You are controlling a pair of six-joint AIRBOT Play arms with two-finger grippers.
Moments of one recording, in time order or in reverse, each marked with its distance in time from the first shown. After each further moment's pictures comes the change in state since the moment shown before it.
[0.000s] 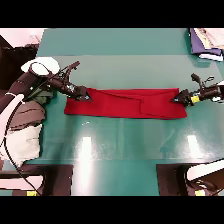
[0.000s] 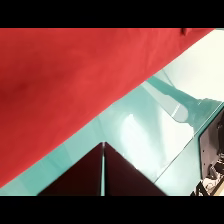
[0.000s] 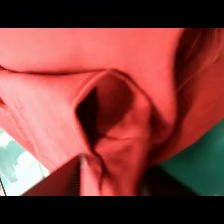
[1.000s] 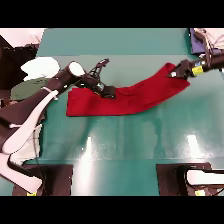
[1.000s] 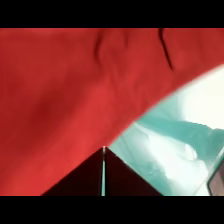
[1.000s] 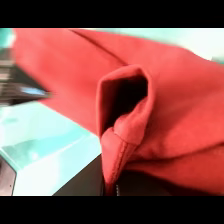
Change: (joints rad) left arm -0.298 -0.253 0.296 0.049 0.185 -0.100; right arm 0.298 0.286 0.335 0.068 0.102 0.249
